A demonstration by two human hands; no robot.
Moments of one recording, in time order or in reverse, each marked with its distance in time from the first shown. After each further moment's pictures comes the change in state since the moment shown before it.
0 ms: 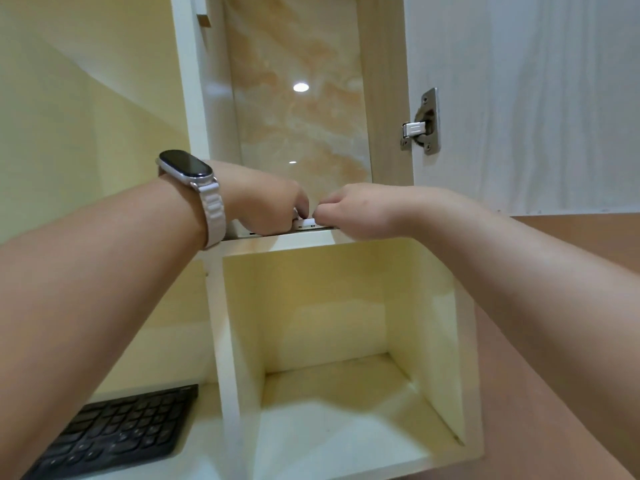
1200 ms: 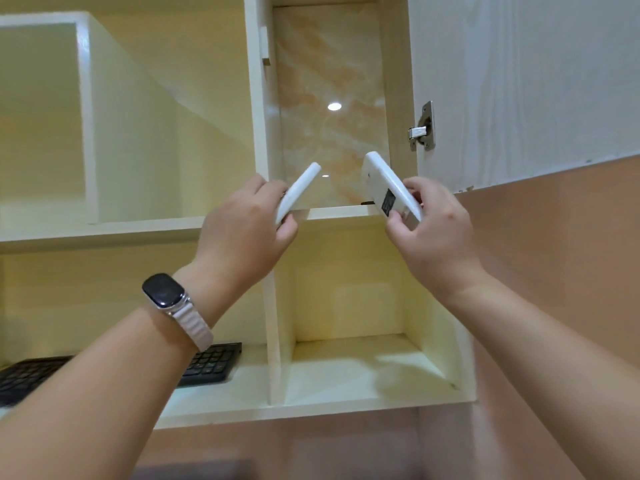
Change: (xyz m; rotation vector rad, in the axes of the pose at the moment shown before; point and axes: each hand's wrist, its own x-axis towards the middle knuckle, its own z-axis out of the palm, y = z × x) left_hand -0.126 0.027 0.080 -0.253 1.088 -0.210; right_hand -0.095 0.024 0.072 0.284 1.069 -0.202
